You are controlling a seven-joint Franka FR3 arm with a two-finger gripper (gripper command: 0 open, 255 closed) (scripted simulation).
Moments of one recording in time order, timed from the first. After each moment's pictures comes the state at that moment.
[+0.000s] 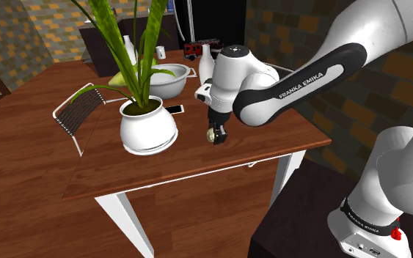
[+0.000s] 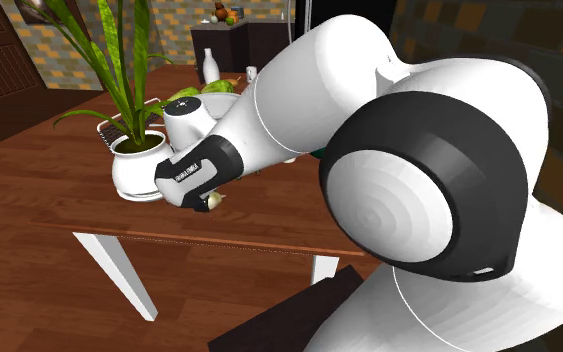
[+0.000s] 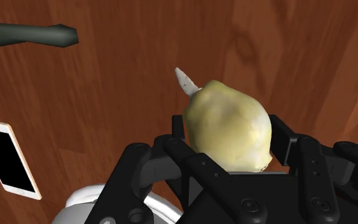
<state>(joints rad) 0.19 -0.20 0.10 -2.43 -0.18 2.48 -0.58</state>
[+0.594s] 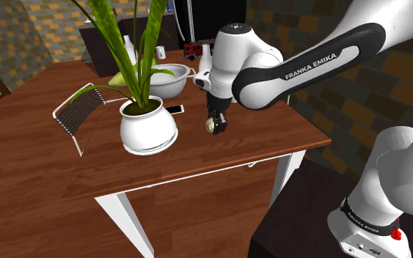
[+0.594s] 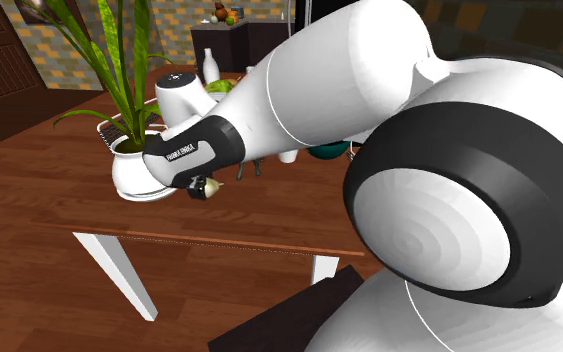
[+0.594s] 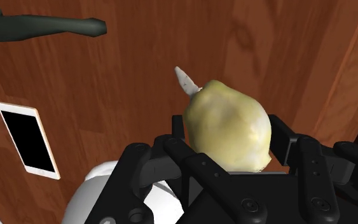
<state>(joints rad) 0.20 -0.27 0.09 -2.36 -0.15 2.36 -0.61</state>
